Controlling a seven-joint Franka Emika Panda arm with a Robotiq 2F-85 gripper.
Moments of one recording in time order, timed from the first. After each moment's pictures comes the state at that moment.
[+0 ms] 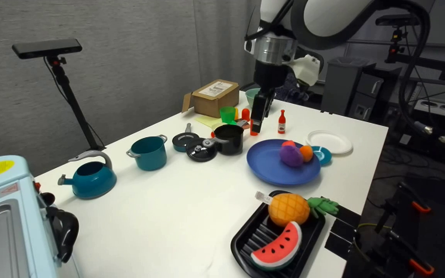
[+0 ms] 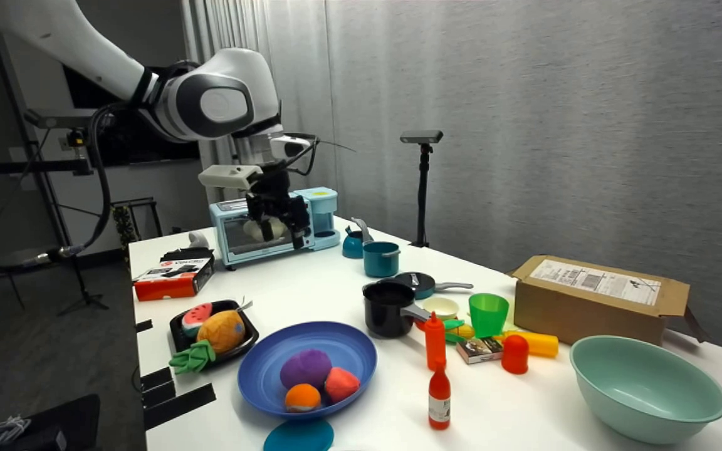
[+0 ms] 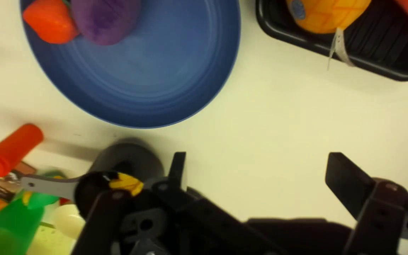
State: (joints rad) arm 0.14 0.08 0.11 -2.10 -0.02 2.30 -0.07
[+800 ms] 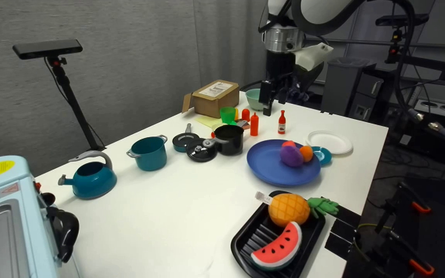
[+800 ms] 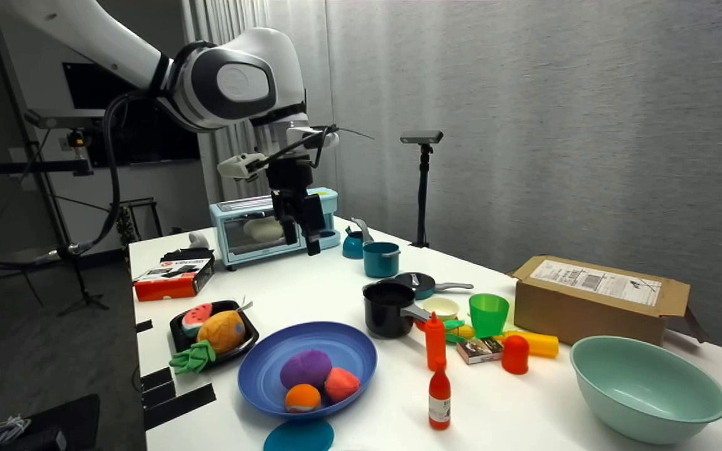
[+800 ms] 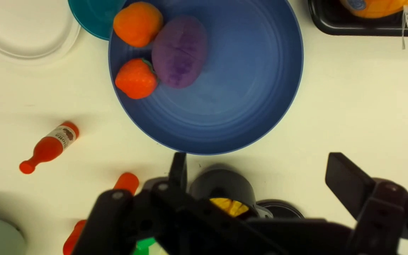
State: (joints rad) arm 0.09 0.08 0.04 -2.04 -0.08 2.17 0.13
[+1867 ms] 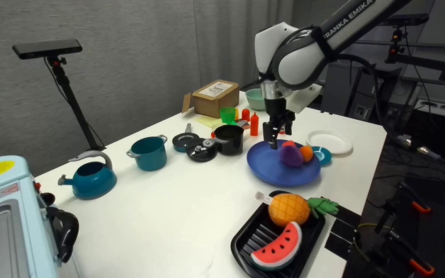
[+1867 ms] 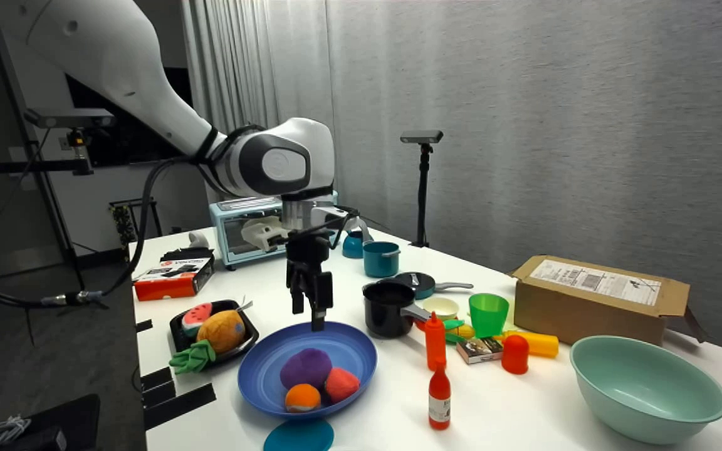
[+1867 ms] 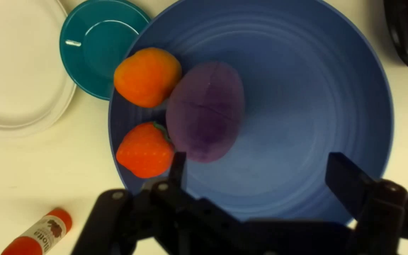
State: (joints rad) arm 0.08 0.33 0.01 -2.00 -0.14 2.17 0.21
